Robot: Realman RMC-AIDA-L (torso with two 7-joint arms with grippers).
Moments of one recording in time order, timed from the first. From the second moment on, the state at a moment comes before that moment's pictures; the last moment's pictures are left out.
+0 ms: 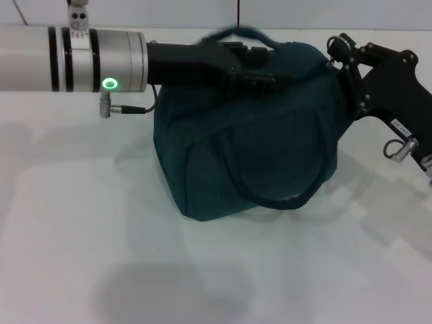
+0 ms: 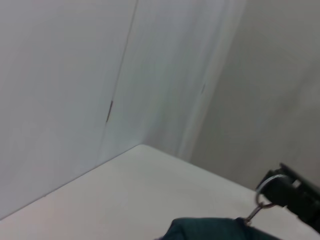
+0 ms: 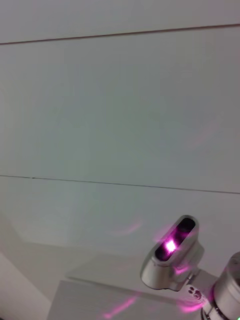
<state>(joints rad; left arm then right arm) -0.66 -2.00 1.28 0.73 1.52 1.28 -1.70 0.48 2.03 -2.13 -0.35 0.13 -1.41 0.35</state>
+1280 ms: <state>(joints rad) -0.54 -2.08 1.21 0.75 1.52 1.20 -1.35 0.46 2.03 -2.12 -0.34 0.14 -1.41 0.36</state>
